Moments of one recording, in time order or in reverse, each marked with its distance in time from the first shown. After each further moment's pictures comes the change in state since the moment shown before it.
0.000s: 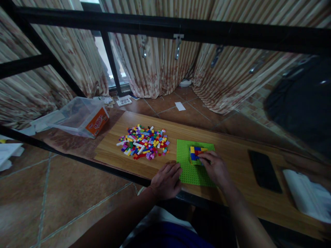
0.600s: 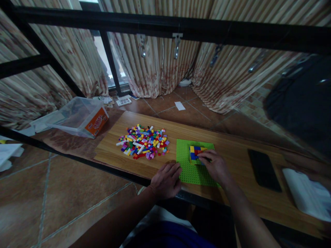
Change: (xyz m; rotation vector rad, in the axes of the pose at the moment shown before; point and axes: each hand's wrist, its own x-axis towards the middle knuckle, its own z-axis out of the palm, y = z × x) left_hand 0.000 0.001 -0.001 -0.002 0.013 0.001; right_hand 0.005 0.006 -0.001 0.088 -0.043 0.063
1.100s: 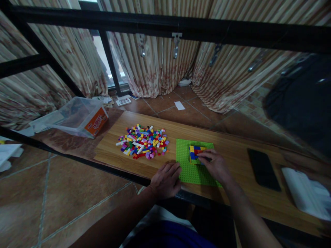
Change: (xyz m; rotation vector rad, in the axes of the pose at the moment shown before) left_hand 0.000 0.000 0.000 0.018 0.012 0.009; right_hand 0.002 0.008 0.001 0.033 -0.002 0.000
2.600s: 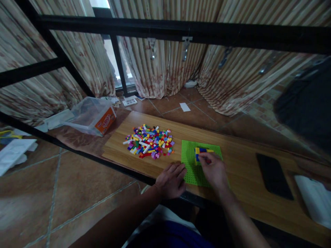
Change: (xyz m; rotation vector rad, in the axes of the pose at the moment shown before) left_hand -0.002 0.000 0.004 0.006 -0.004 -0.004; right_hand -0.007 -0.040 0.028 -0.051 0.185 0.042
